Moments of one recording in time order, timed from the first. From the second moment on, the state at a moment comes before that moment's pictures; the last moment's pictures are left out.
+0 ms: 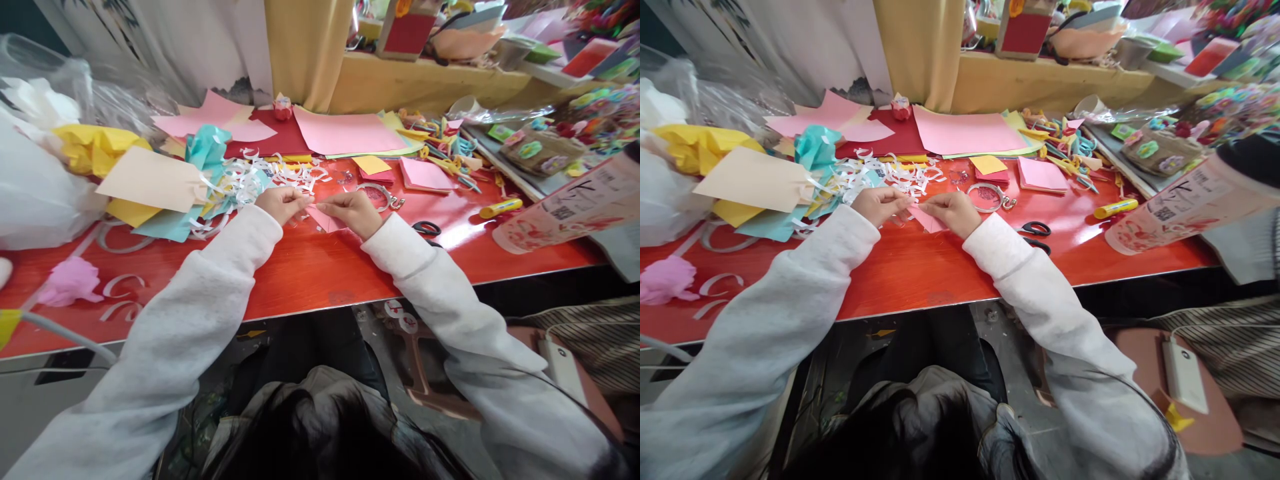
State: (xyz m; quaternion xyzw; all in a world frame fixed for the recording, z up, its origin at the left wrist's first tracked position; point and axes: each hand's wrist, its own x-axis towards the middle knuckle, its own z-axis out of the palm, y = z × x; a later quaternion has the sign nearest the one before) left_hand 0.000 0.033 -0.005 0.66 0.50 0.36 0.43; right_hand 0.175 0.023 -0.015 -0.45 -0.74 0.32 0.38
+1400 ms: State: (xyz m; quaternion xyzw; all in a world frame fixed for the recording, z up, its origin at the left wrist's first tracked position) left_hand -0.007 0.034 0.000 0.78 0.48 0.26 0.29; right_hand 0.174 0.013 -0.001 -0.41 -0.71 0.50 0.29
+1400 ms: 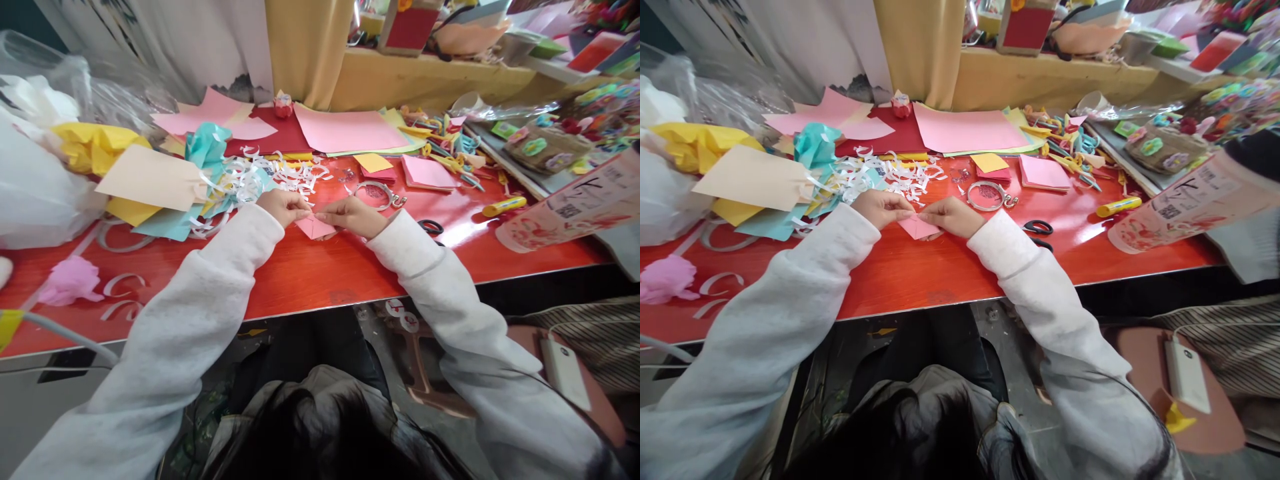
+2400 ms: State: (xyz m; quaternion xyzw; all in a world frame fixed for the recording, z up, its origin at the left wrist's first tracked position) left_hand -0.002 0.034 0.001 0.71 0.39 0.38 0.44; right_hand 0.164 0.011 -0.005 -0.38 -0.54 0.64 0.40
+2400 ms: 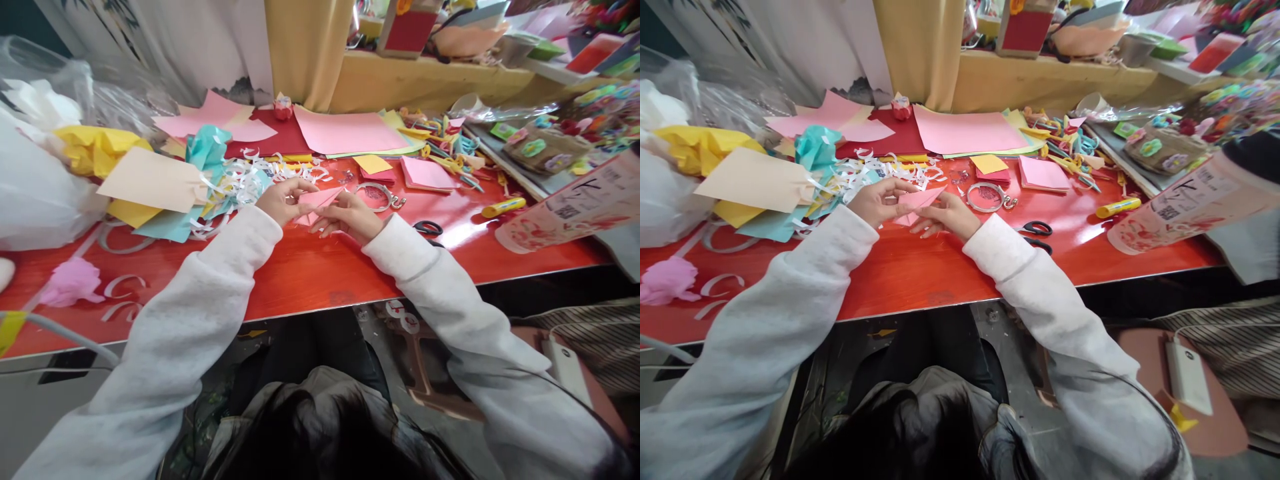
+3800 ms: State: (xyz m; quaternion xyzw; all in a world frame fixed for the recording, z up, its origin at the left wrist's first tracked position) left_hand -0.009 0.031 0.005 0.55 0.39 0.35 0.64; right_hand 0.175 0.015 -0.001 -0.39 -0.50 0.68 0.38
